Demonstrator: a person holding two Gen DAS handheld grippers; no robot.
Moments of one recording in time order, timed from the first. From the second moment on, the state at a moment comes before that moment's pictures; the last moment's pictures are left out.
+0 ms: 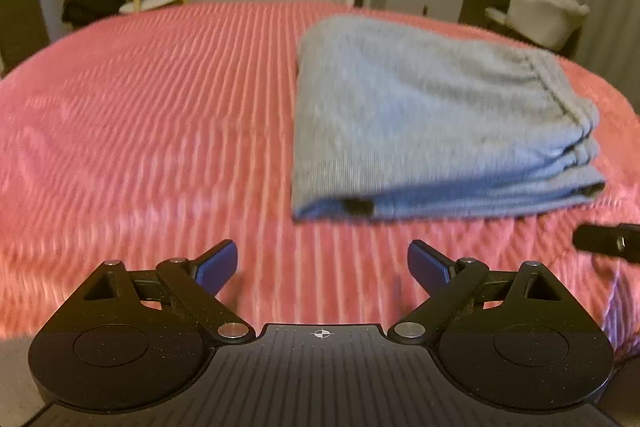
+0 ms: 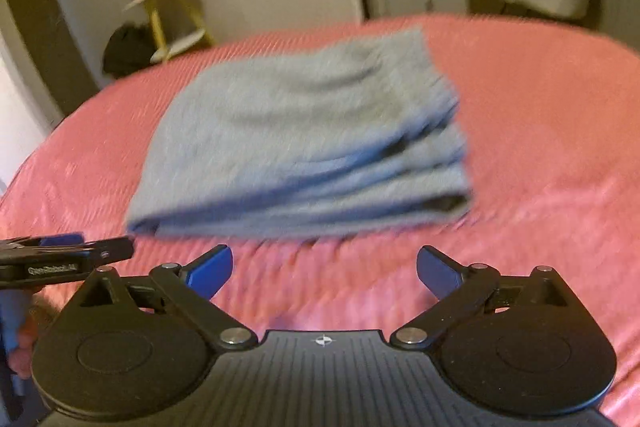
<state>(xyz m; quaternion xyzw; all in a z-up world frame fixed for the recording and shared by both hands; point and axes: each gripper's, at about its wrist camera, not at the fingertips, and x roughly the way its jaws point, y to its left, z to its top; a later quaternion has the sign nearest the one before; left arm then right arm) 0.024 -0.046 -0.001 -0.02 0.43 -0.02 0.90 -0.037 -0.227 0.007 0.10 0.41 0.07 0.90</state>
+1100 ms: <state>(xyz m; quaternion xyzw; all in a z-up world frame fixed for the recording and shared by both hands) 0.023 -0.058 -0.017 0.00 0.44 -0.02 0.90 -0.039 -0.189 -0.011 0.03 0.37 0.01 0.93</state>
